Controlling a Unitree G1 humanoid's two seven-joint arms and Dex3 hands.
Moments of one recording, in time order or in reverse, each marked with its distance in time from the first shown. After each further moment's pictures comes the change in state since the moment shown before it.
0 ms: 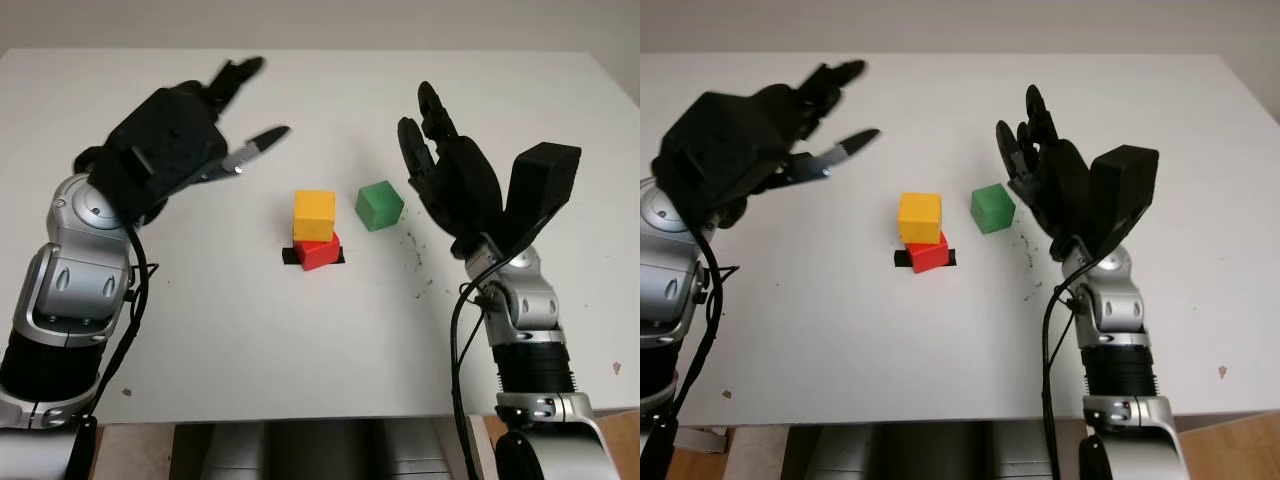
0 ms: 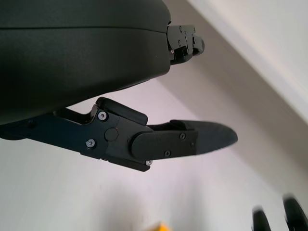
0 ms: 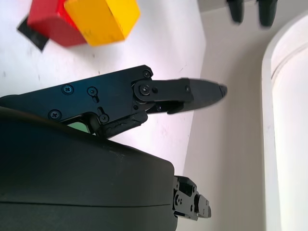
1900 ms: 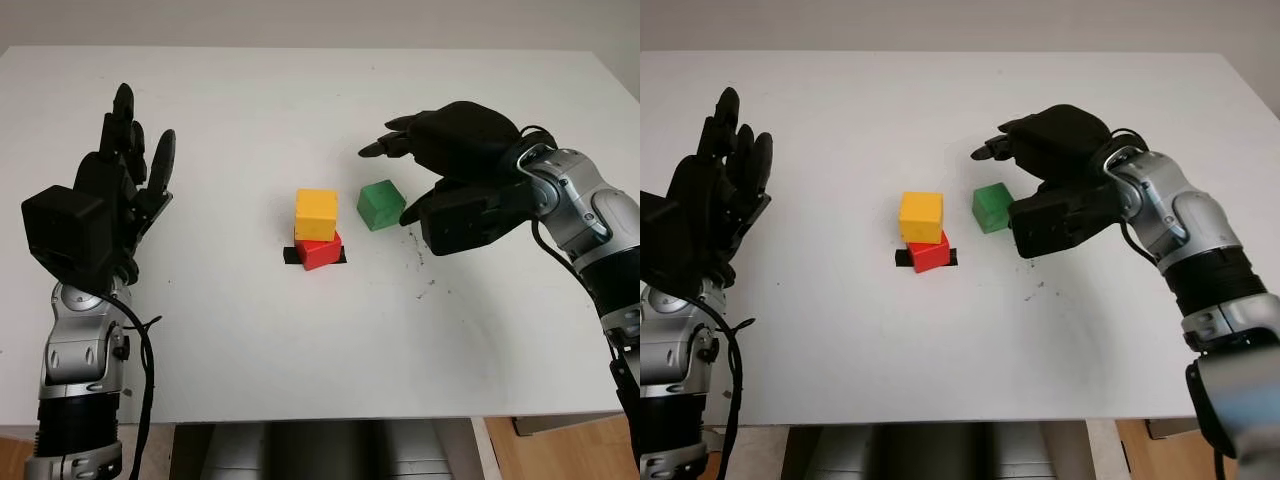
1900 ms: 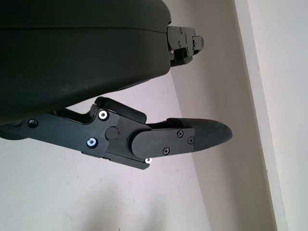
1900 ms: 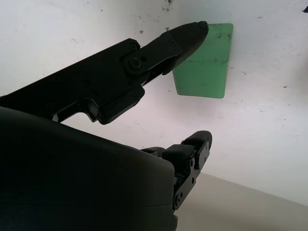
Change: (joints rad) left arm 0.229 -0.198 0.193 0.218 -0.294 -0.372 0.197; right arm -0.291 -0.460 0.492 0.321 -0.920 -0.602 -0.036
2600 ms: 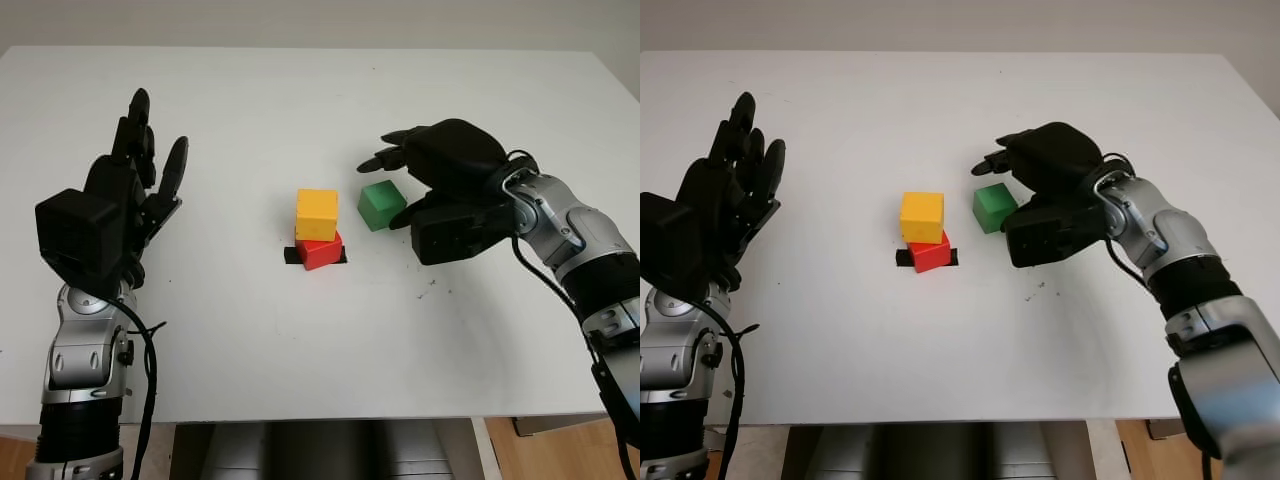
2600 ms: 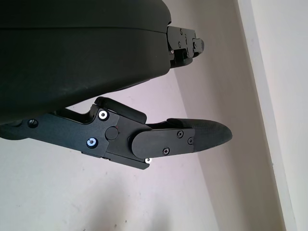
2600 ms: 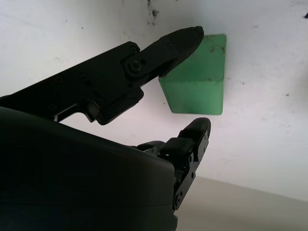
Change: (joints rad) left arm 0.021 0.000 -0.024 -0.045 0.020 0.040 0.005; right arm -0.001 0.055 0.049 0.146 -0.017 -0.014 -0.139
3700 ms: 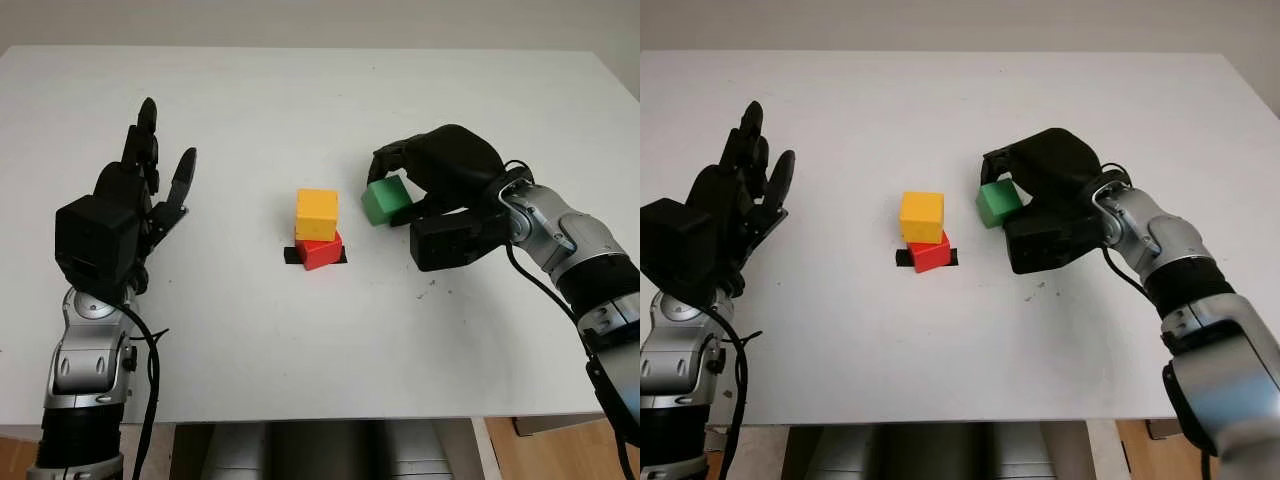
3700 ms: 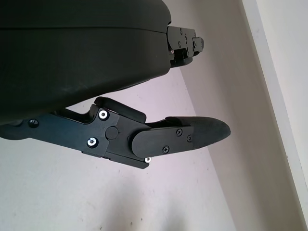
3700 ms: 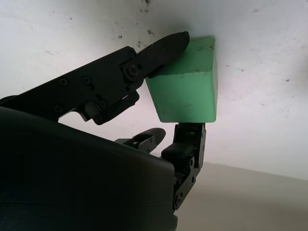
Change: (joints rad) left arm 0.021 0.003 -0.026 -0.006 0.059 -0.007 -0.004; right arm -0.021 0.011 0.024 0.093 -0.018 -0.051 -0.172
